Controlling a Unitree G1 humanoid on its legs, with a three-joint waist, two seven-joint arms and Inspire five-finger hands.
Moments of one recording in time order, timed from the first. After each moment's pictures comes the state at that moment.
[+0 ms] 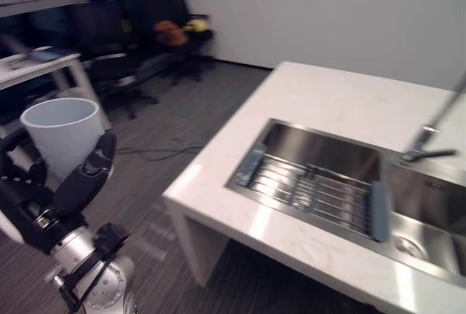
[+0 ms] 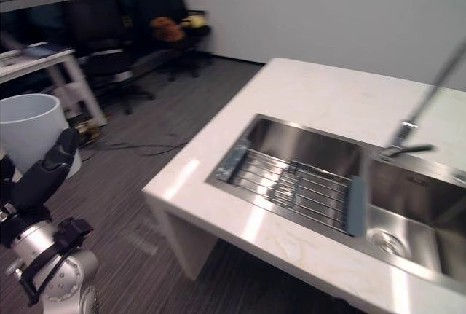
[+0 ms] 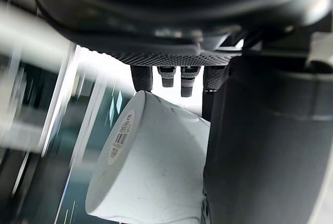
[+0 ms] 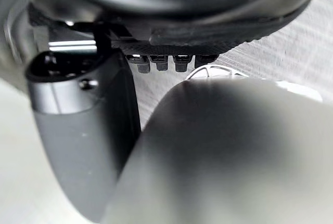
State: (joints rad) left arm 0.32 -0.01 0.24 -0.55 -0.05 -0.38 0.66; right arm 0.13 -0.20 -0.07 1.01 0.00 0.26 0.24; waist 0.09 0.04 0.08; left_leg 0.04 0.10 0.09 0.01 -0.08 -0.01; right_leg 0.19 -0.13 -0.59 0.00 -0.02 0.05
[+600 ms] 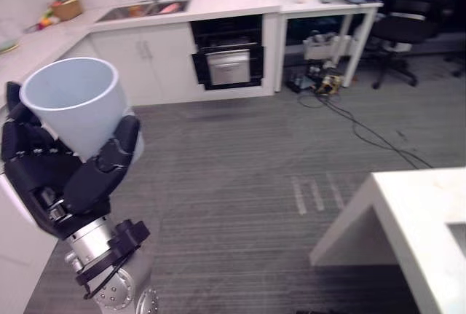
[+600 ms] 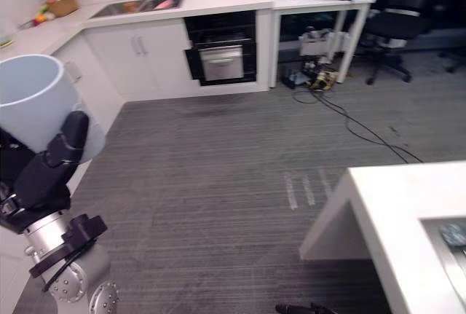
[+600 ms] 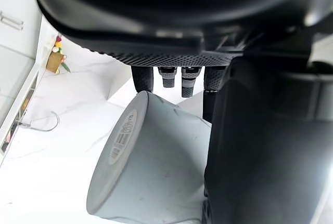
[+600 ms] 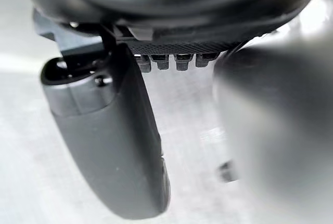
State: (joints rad) left arm 0.17 0.01 -0.03 -0.52 -0.20 -0.54 0.38; right arm 0.10 -0.18 -0.20 0.94 0.32 0.24 0.05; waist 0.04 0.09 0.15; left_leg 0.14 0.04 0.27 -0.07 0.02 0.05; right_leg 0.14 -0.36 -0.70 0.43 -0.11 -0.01
